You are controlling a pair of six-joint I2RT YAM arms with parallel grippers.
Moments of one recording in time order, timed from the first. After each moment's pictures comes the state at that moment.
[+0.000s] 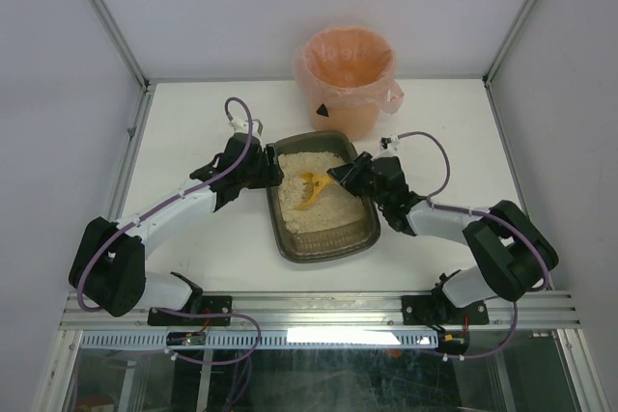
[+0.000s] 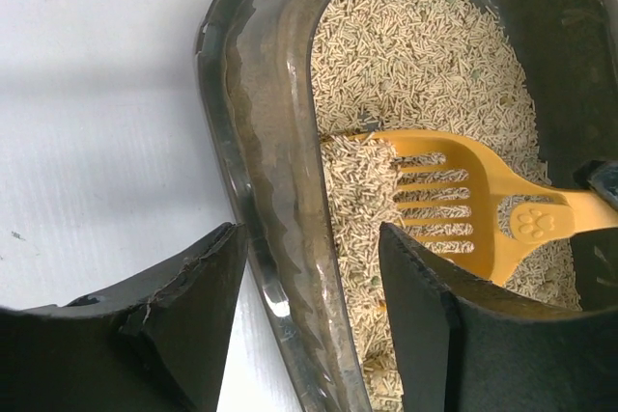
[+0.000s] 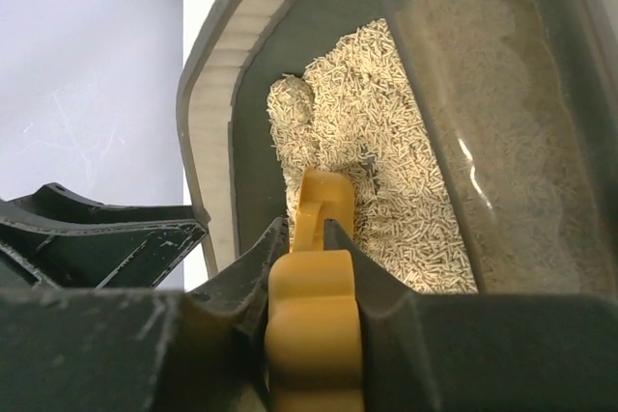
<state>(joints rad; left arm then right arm) -0.54 1.36 0.86 -0.20 -0.10 -0.53 0.63 1.48 0.55 0.57 0.01 1.10</state>
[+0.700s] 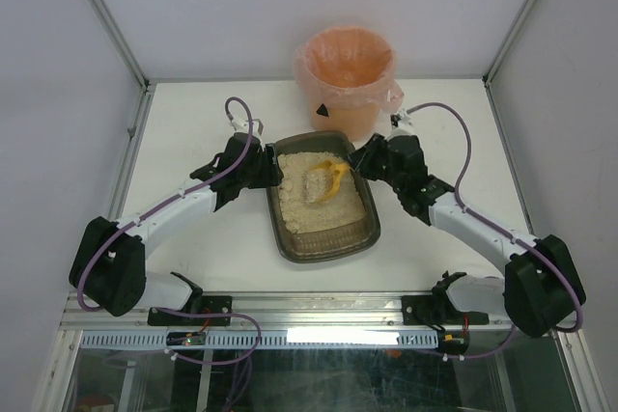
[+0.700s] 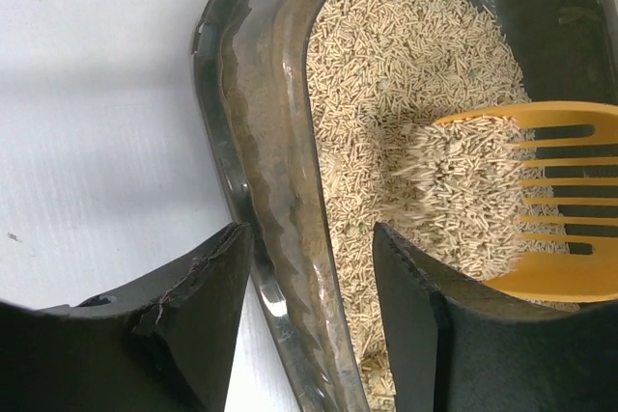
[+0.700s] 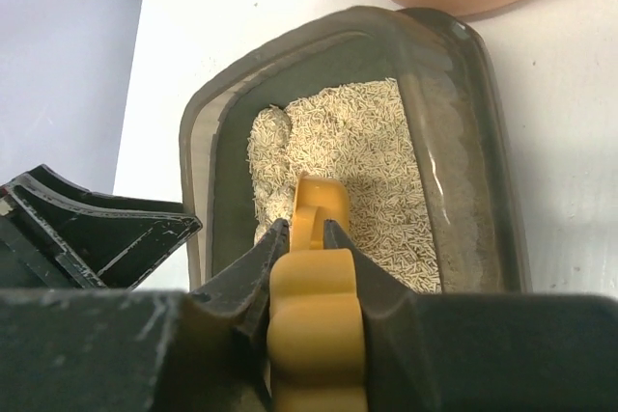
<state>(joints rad) -0.54 1.36 0.86 -0.20 -0.10 -0.53 0.55 1.23 0.69 0.16 0.01 0.80</state>
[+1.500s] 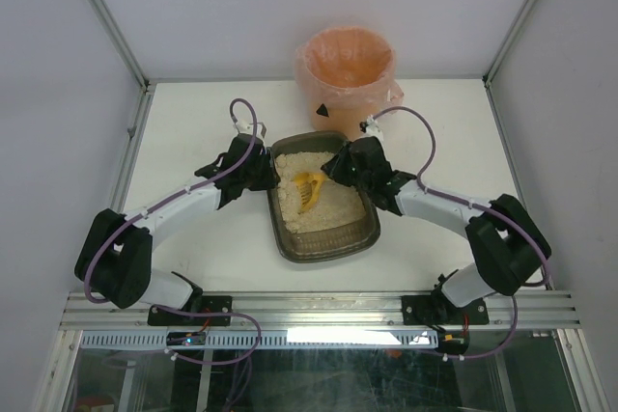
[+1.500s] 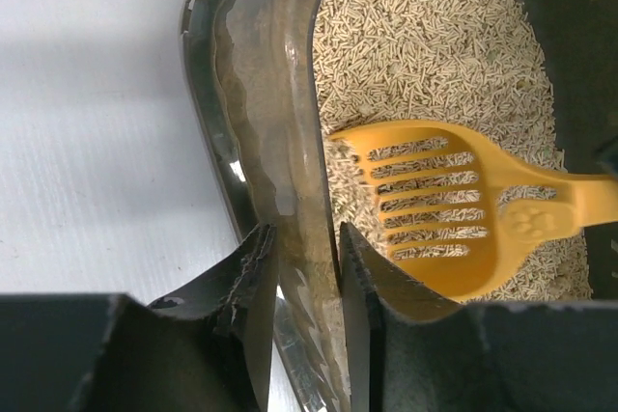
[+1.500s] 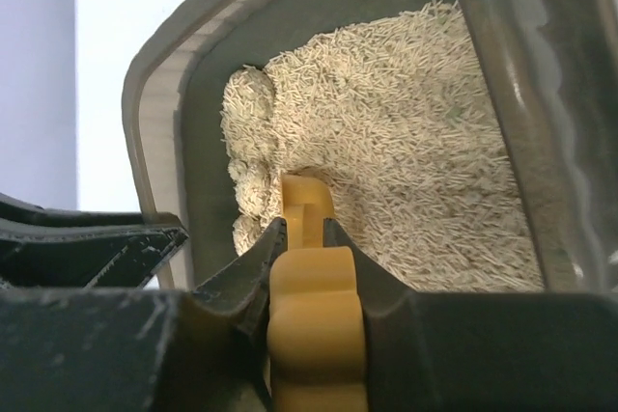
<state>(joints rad) -0.54 1.41 0.86 -0.20 -0.07 -0.53 0.70 1.48 0.86 0.06 0.11 0.84</state>
